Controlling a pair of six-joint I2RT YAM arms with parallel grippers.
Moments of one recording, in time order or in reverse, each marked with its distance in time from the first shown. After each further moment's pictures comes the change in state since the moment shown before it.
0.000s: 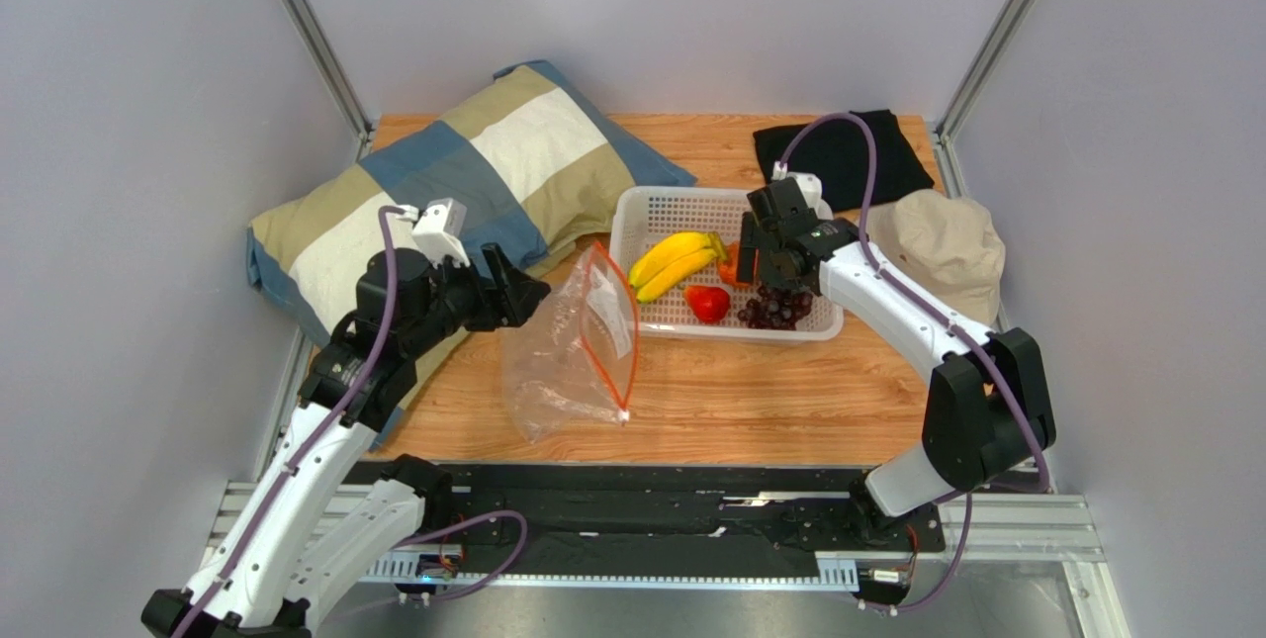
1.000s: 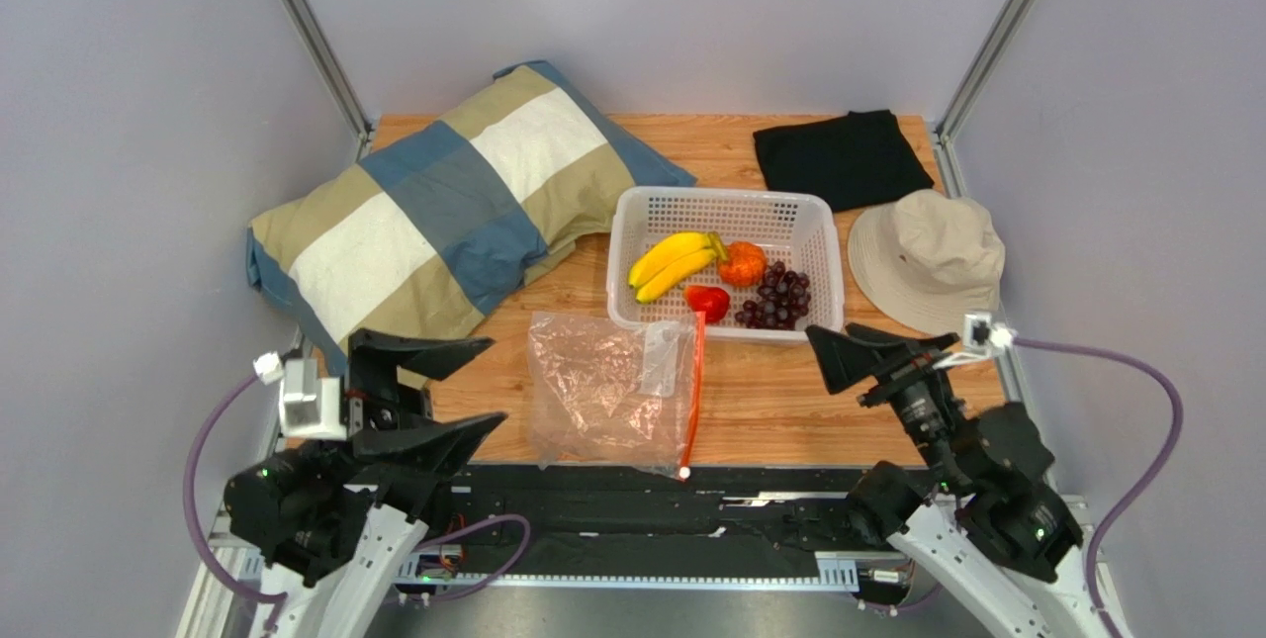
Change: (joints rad) left arm -0.001 -0.685 -0.251 0.640 0.465 -0.169; right arm 0.281 -1.402 -0.539 0.162 -0.044 0.175
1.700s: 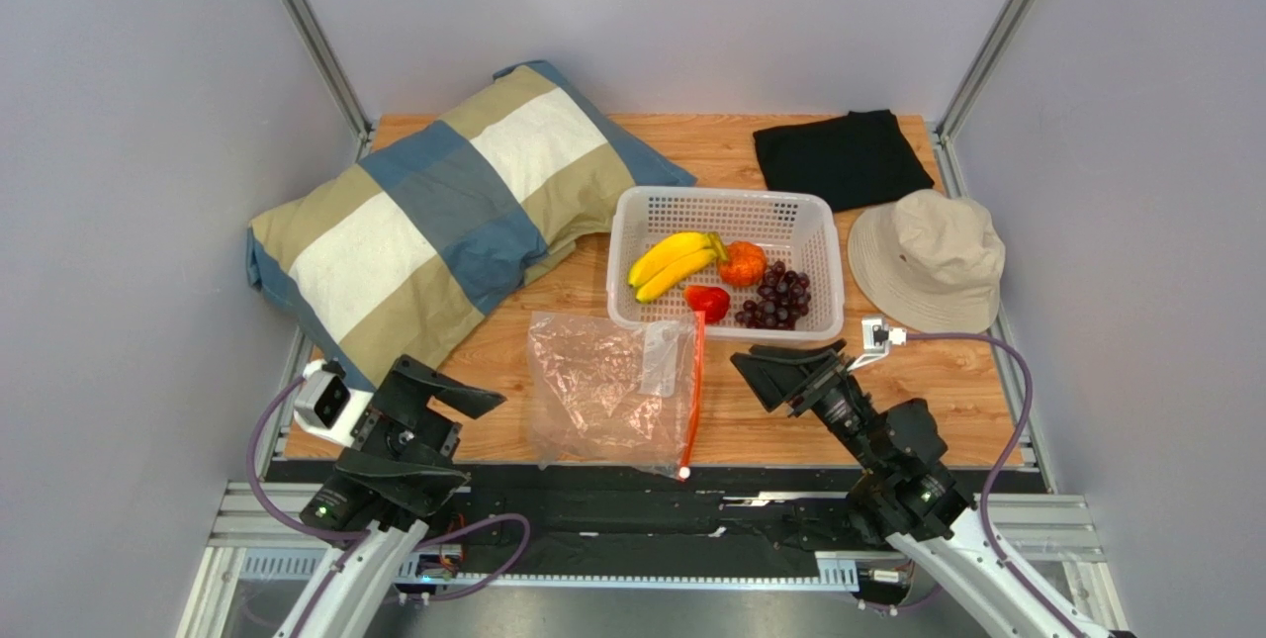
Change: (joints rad) left arm -0.004 -0.042 -0.550 1.115 -0.063 -0.724; right arm -0.002 -0.104 -0.540 0.562 -0.302 0.256
